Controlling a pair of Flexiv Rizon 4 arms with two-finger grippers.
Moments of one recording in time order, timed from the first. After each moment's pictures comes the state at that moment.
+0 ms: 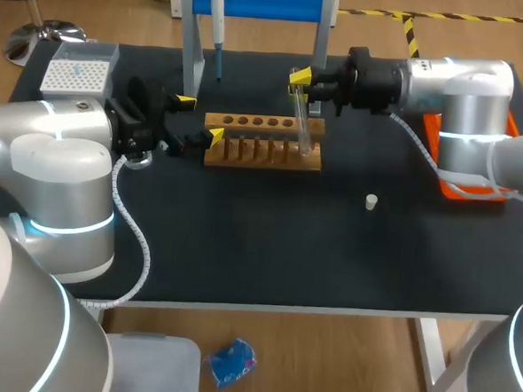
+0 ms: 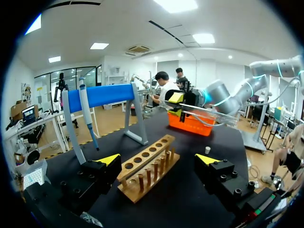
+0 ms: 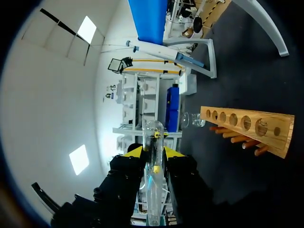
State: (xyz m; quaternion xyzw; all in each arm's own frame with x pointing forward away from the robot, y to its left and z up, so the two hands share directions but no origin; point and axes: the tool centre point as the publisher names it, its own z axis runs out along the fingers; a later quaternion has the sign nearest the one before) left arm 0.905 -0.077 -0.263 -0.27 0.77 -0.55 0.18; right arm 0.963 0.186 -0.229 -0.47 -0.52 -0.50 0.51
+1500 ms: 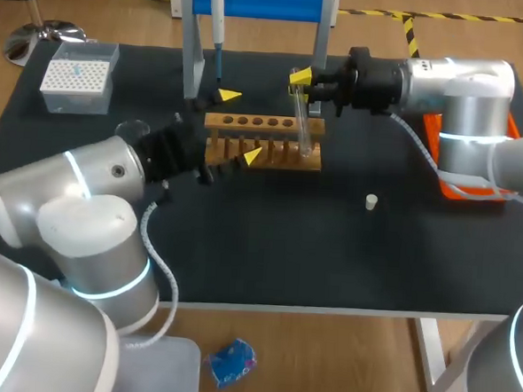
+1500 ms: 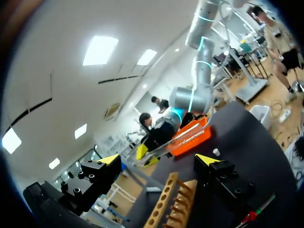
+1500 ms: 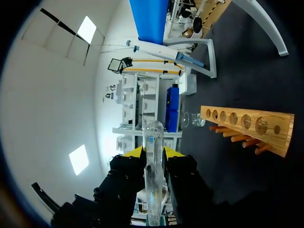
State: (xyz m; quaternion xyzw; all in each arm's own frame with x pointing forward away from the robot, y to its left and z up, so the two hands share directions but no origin) left arm 0.851 -0.153 -0.213 0.08 0.71 -0.55 0.44; right arm 0.962 0.185 -0.229 -0.47 -0.52 -0.50 0.51
